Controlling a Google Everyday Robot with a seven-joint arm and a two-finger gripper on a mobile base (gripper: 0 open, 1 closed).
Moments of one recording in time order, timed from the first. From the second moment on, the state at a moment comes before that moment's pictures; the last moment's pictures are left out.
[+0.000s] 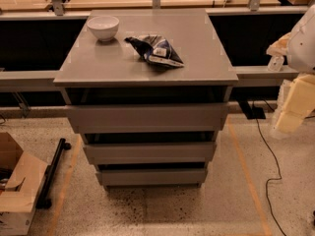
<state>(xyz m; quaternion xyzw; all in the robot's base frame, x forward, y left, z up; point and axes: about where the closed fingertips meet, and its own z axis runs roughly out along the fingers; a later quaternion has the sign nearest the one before) 0.438 -0.217 0.976 -0.60 0.78 -0.03 0.16</state>
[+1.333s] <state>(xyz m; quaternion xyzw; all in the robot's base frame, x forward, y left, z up) 0.505 -0.163 0.906 -0.64 0.74 0.02 0.22</state>
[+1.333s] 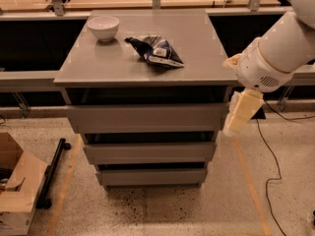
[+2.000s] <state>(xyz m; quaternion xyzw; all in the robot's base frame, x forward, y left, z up) 0.491 -0.164 0.862 -0.64 0.75 0.02 0.18</state>
